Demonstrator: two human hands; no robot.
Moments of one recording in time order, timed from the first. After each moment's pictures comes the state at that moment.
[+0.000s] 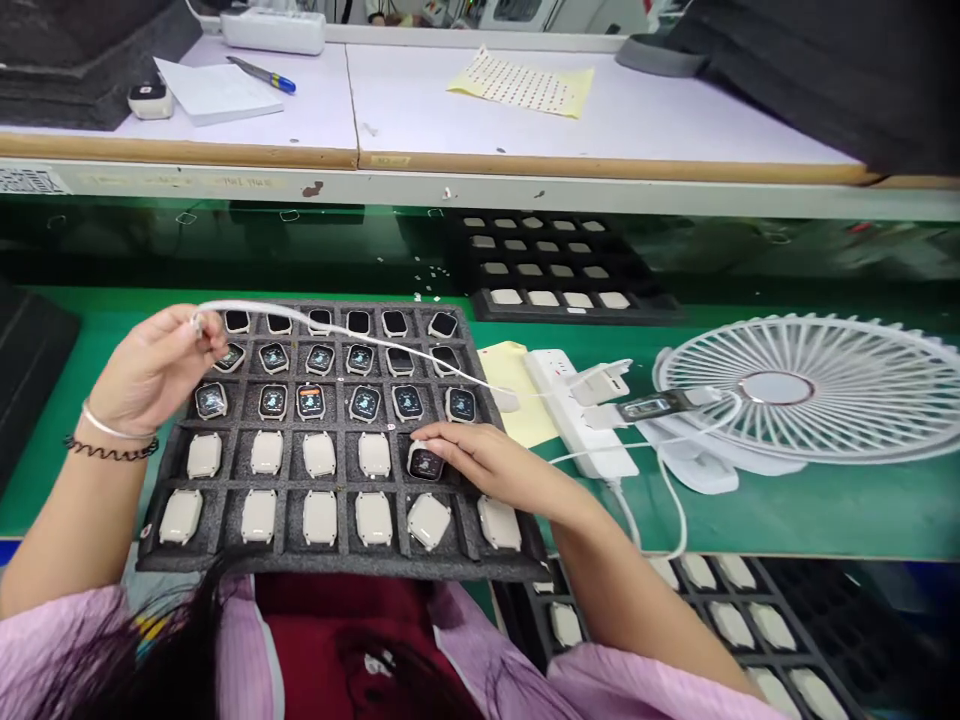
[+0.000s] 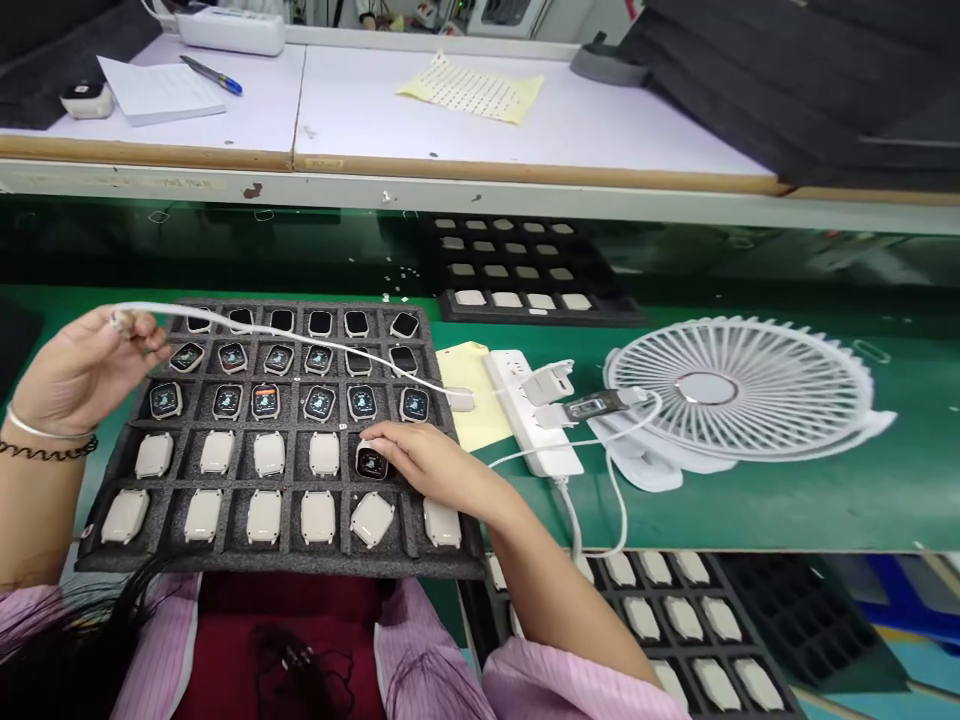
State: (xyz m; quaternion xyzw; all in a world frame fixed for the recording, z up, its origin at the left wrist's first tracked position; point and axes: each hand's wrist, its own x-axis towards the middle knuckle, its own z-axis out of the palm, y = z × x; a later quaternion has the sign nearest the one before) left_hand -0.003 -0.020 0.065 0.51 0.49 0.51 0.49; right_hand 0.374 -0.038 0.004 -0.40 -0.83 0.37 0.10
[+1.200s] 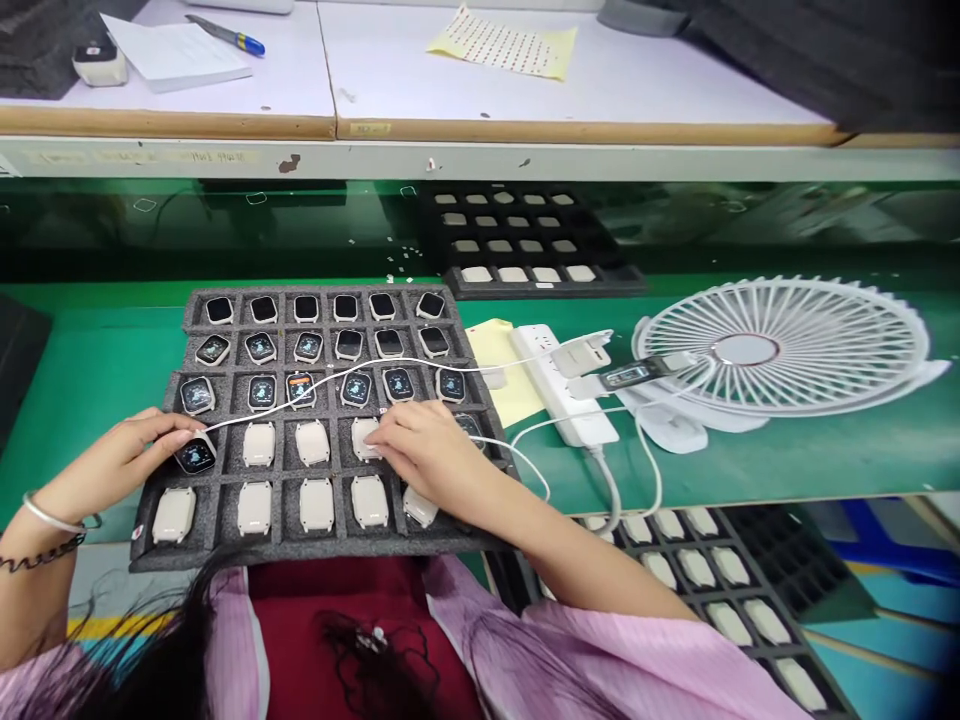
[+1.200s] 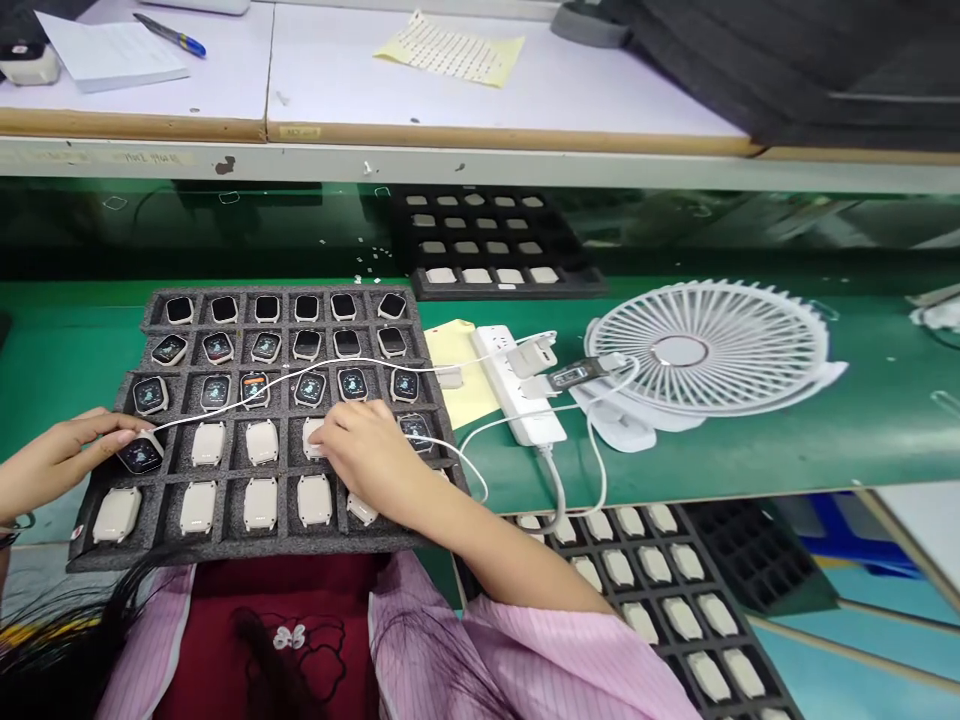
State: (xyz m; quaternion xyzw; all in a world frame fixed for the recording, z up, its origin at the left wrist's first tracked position) left_hand -0.065 -0.079 0.015 0.74 0.60 0.10 0.28; right_hand 0.324 -0.064 -0.002 -0.36 -0.91 0.14 0.16
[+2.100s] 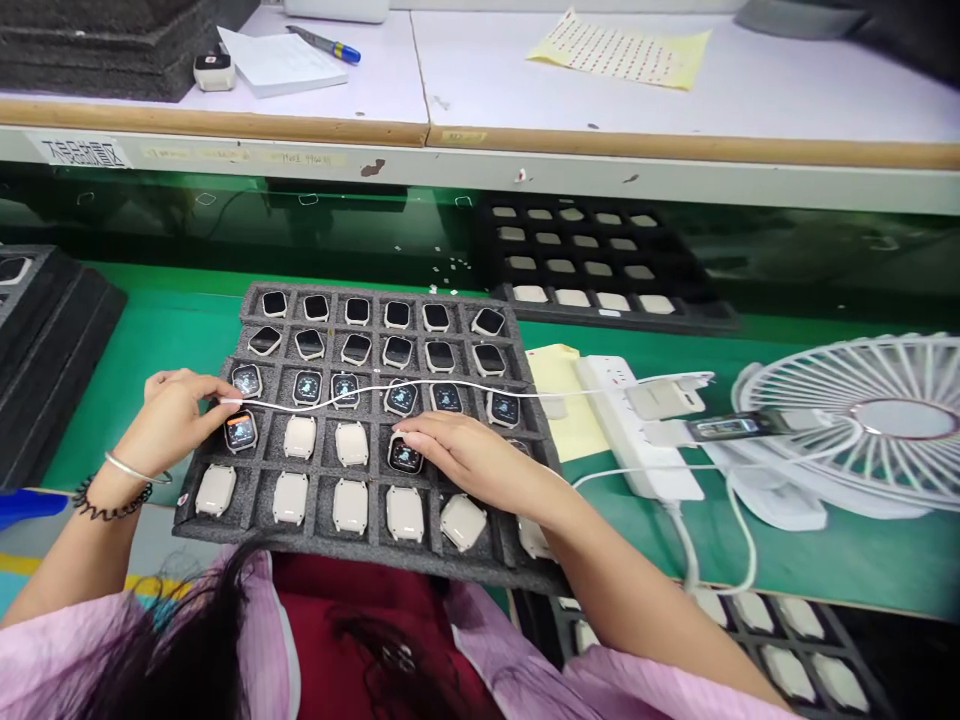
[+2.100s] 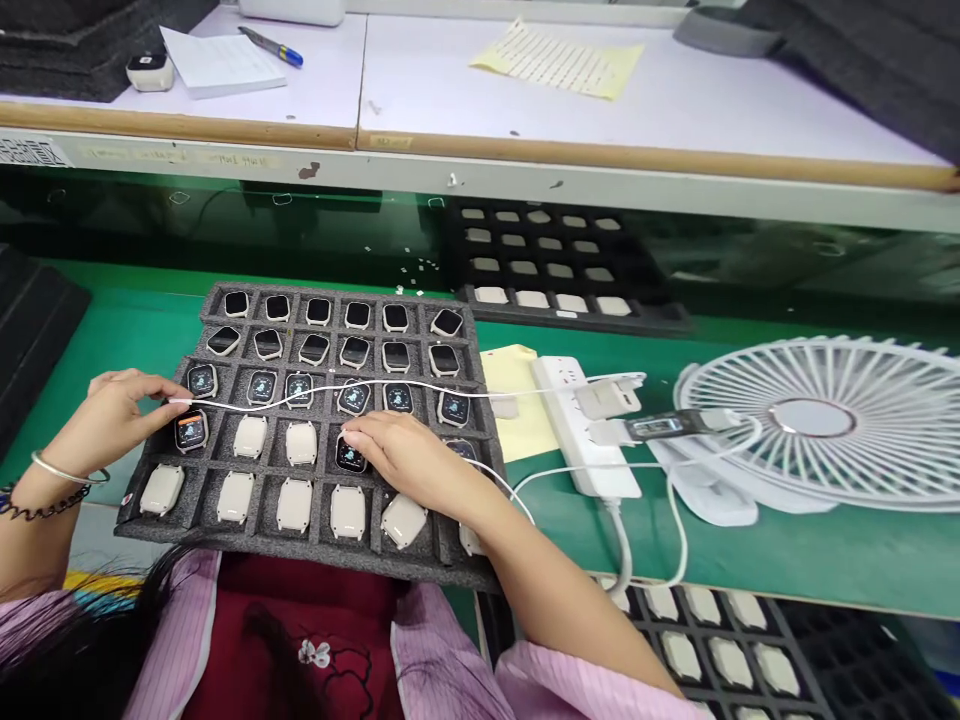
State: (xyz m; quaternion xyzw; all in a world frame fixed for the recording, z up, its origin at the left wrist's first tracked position) left_hand -0.055 -0.077 0.023 0.71 0.67 0.12 0.18; right_hand 0.312 -0.036 -0.001 -0.33 -0.88 0.31 0.11
